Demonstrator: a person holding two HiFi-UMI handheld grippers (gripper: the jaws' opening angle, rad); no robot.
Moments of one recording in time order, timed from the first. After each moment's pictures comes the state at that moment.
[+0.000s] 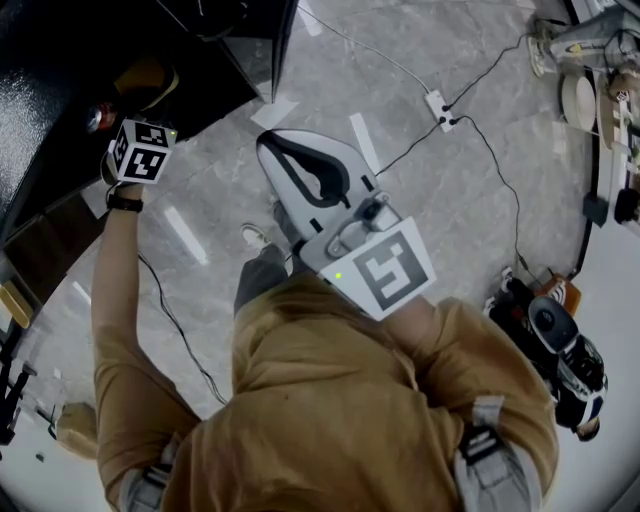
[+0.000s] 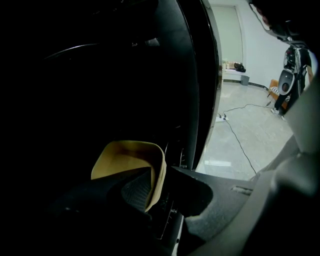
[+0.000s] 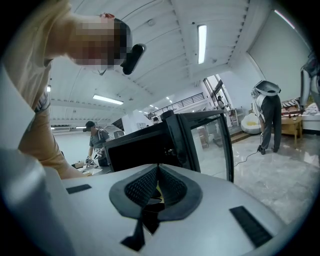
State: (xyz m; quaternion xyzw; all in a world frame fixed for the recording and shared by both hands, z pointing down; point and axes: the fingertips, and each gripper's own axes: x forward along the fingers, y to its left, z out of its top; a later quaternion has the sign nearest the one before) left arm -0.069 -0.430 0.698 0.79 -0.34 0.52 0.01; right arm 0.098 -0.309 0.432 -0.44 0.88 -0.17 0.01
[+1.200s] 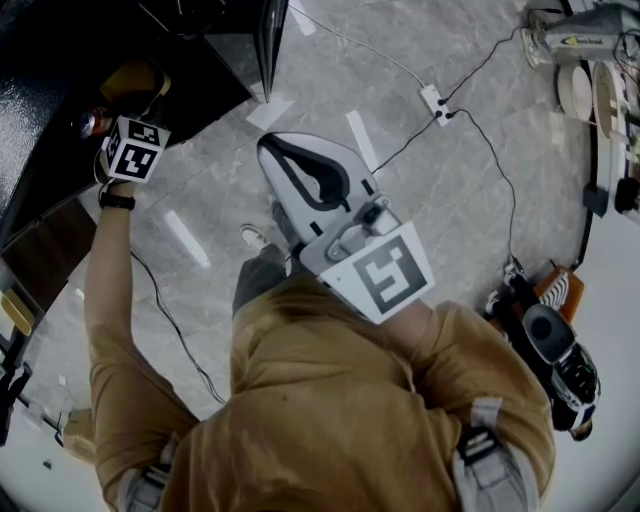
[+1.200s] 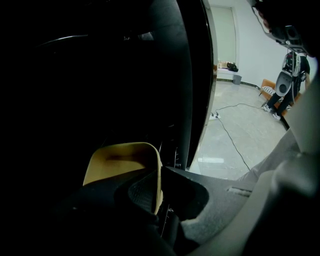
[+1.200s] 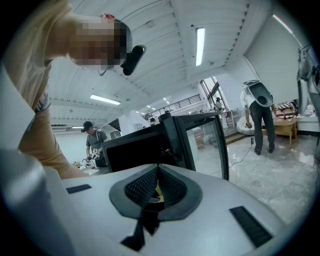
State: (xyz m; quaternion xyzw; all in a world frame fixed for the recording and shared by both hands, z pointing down) left arm -0.061 -0.432 0.706 0.80 -0.30 0.53 0.02; right arm 0.109 -0.304 0.434 -0.46 0.87 -0.17 0.01
